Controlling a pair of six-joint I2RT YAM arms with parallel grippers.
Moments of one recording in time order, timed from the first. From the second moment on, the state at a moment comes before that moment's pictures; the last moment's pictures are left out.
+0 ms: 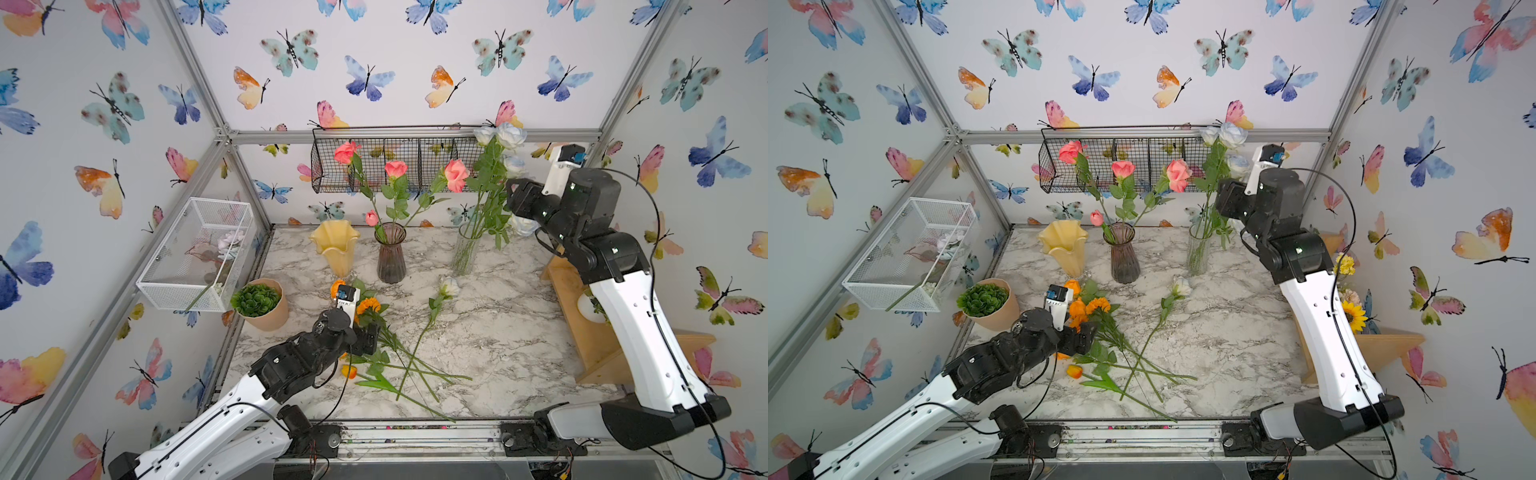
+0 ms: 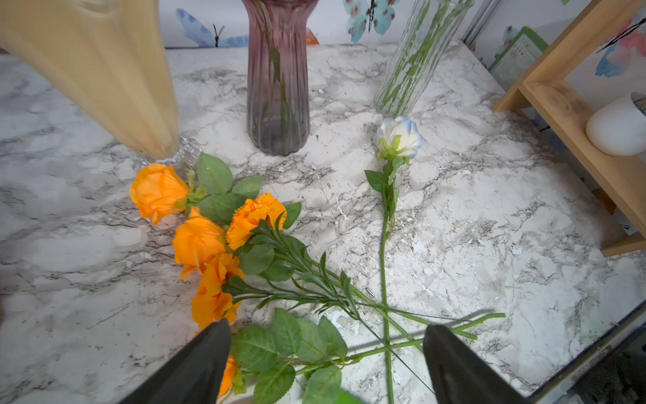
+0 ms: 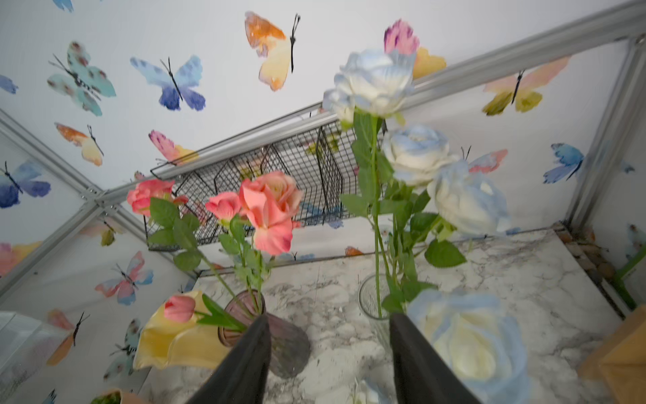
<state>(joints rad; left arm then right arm) -0.84 0.87 0.83 -0.61 -0.21 -0.42 0.35 1.30 1.68 -0.66 0.03 0.39</state>
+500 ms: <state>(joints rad) -0.93 1.58 1.20 -0.56 -0.11 -0.47 0.35 1.05 1.05 -0.72 -0.09 0.50</state>
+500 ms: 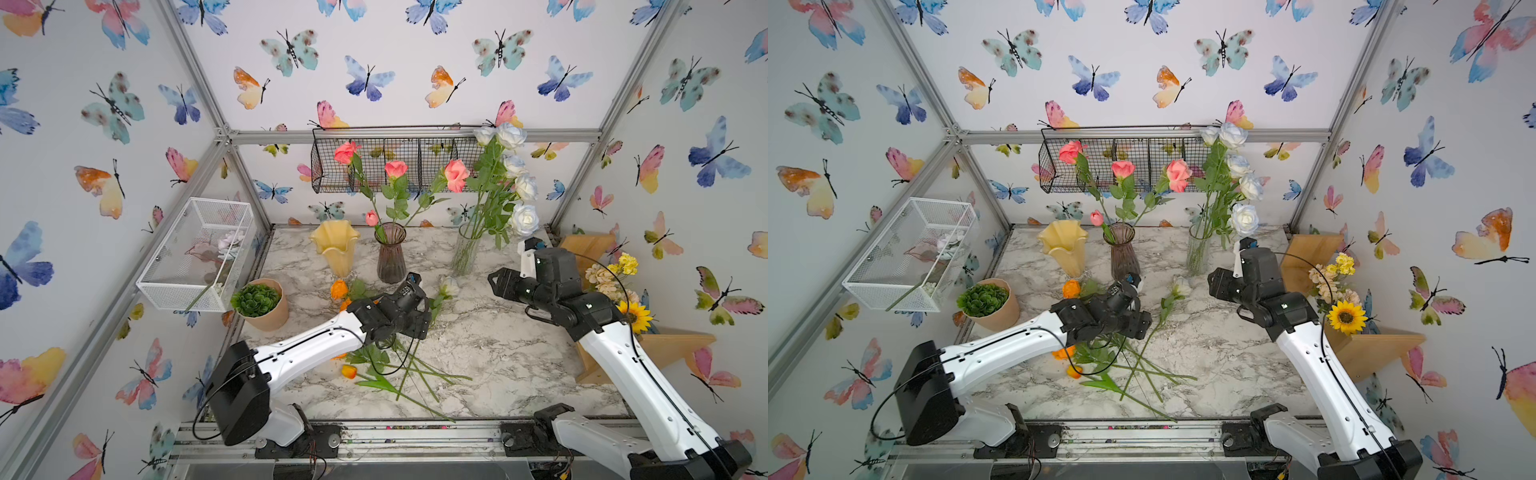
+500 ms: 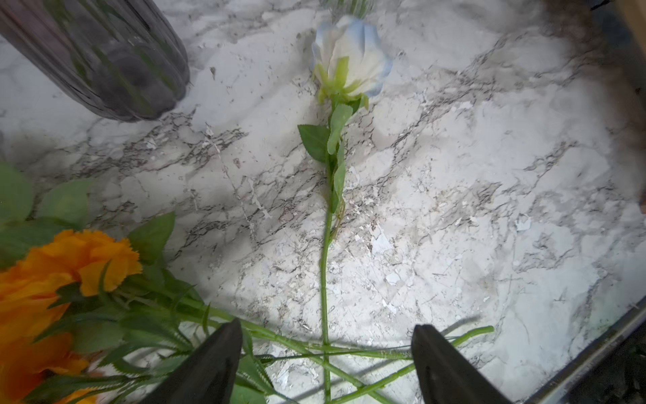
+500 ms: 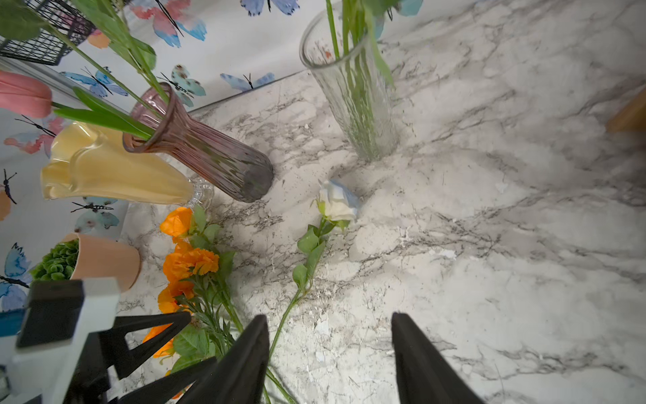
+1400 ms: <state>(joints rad) -0.93 2.12 1.55 -0.63 -0.10 -0.37 0.35 1.05 0.89 -0.62 -0.15 0.54</state>
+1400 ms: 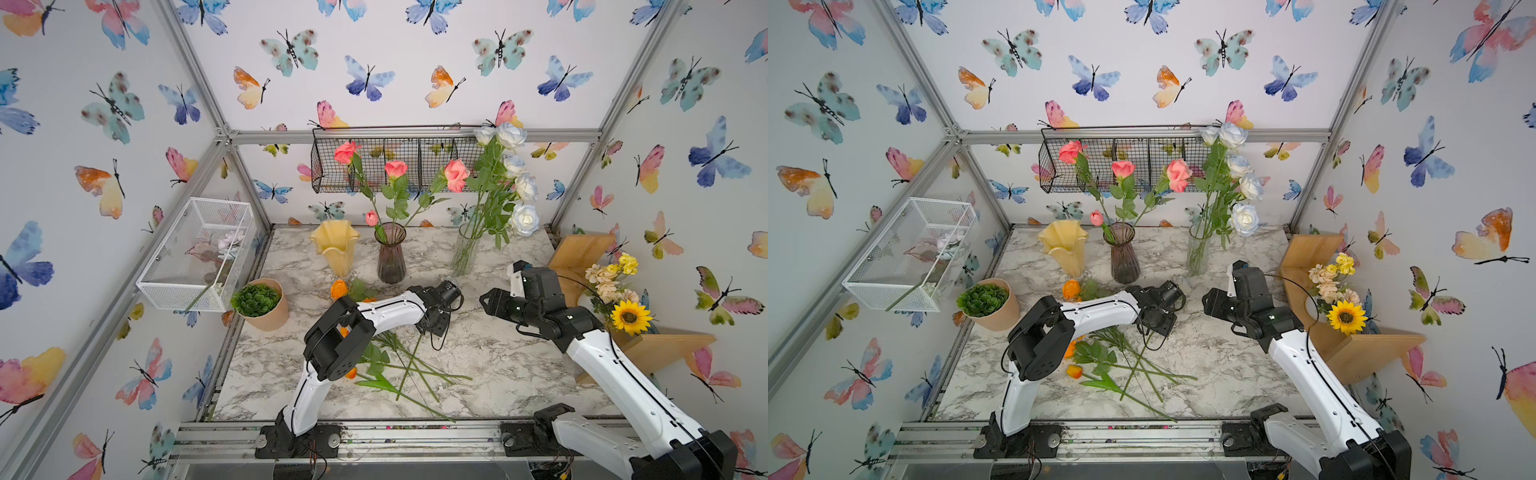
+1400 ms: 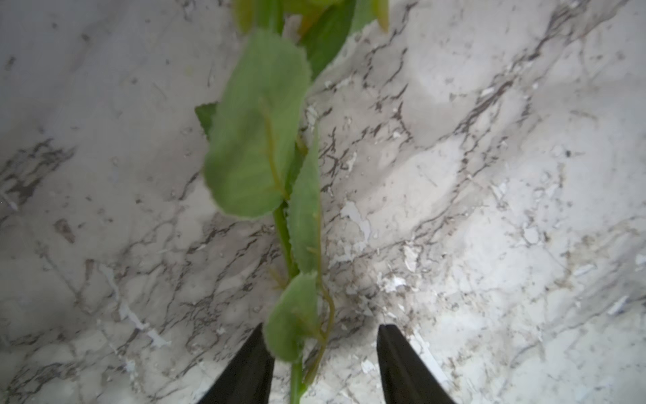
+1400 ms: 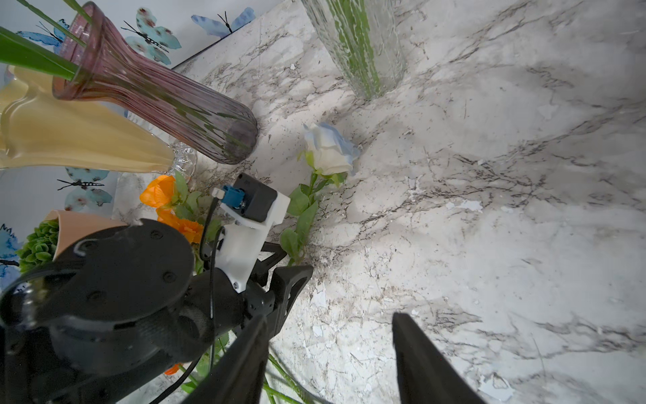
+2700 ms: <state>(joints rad) -0.89 1.89 1.48 -0.36 -0.22 -0.11 0.35 1.05 0.93 -0.62 -0.15 0.53</state>
